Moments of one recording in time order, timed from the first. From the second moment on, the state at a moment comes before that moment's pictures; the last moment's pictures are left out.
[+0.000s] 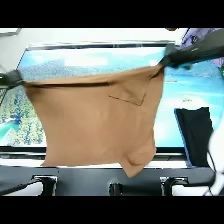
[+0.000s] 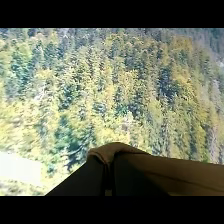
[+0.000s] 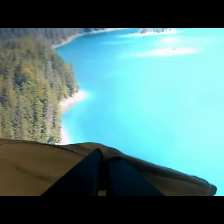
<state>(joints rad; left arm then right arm) 0.22 -1.39 1.52 1.39 -1.10 -1.62 -0.02 -1.63 1.96 2.07 -1.33 -1.50</state>
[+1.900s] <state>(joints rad) 0.21 -1.76 1.56 1.40 -1.29 -1.63 0.03 -2.02 1.96 1.90 -1.56 -1.50</state>
